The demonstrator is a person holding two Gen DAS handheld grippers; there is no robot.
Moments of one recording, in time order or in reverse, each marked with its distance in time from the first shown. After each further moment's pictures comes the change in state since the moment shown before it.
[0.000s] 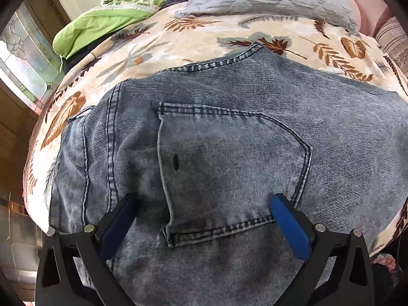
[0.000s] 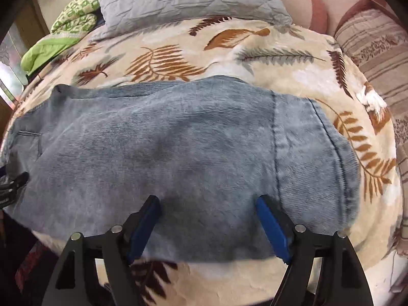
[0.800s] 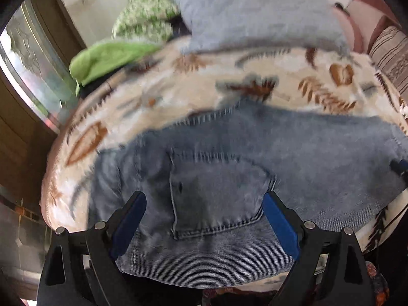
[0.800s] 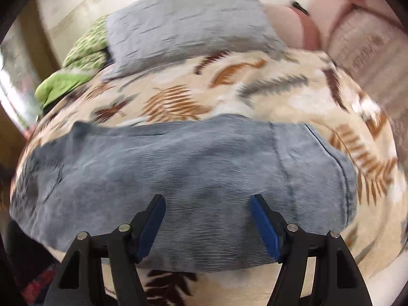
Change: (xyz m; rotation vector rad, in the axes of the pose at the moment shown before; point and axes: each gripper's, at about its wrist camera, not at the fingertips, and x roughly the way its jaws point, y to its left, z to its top) left arm -0.056 -0.001 0.012 -0.015 -0.106 0.012; right arm -0.015 0.002 -0.003 0.099 -0.198 0.056
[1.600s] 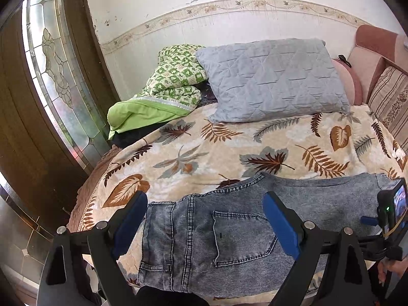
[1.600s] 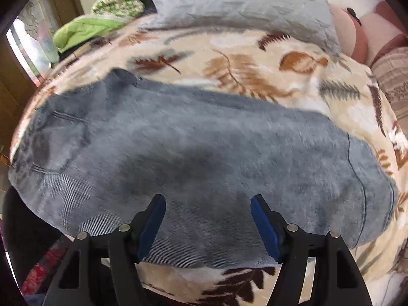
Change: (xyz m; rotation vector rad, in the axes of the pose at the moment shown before) left arm -0.120 0.047 0.021 -0.052 -0.344 0.059; right arm 0.034 0.104 -0.012 -0.268 0.227 -0.025
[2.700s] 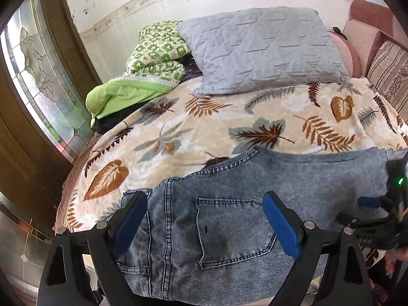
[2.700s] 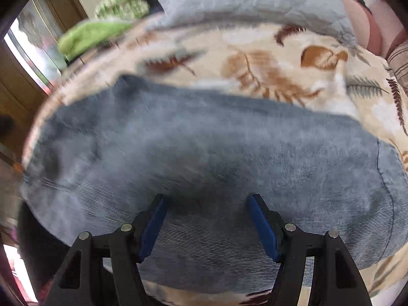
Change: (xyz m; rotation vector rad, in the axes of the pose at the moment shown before) left arm 0.062 -0.031 -0.016 0.068 0.109 -0.026; right arm 0.021 0.015 0.022 -0.007 0.010 0.097
